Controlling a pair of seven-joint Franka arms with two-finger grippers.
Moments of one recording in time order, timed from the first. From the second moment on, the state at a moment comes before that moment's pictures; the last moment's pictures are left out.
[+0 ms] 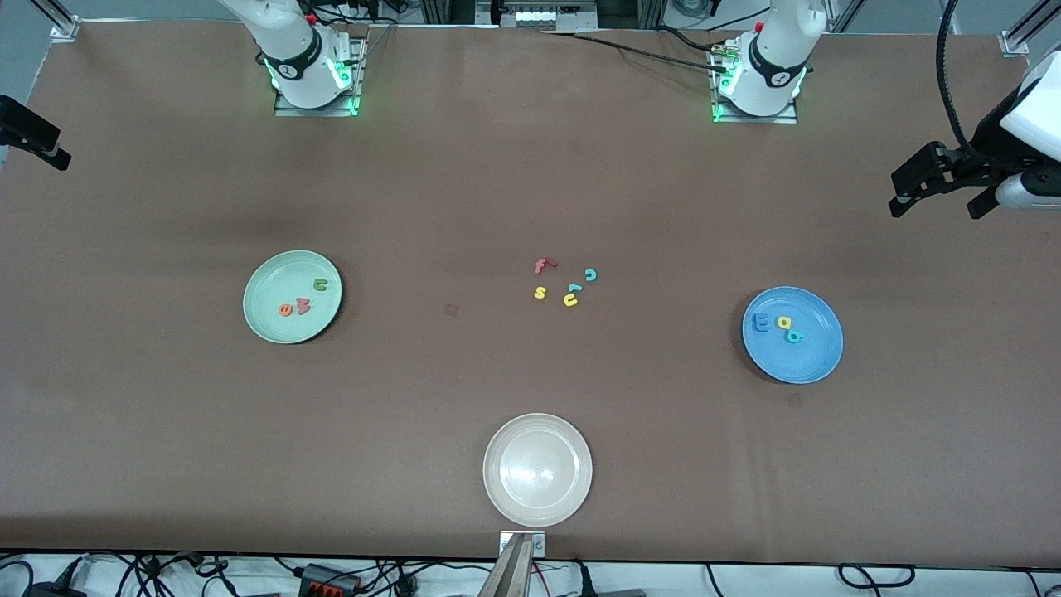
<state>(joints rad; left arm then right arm) 0.00 -0.02 -0.06 -1.56 -0.01 1.64 -0.07 0.03 -0.08 -0.13 -1.58 -0.04 1.52 -0.06</state>
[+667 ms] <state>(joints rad) 0.00 -0.02 -0.06 -1.56 -0.01 1.64 -0.07 0.03 -0.07 -0.12 -1.58 -0.04 1.53 -0.06</state>
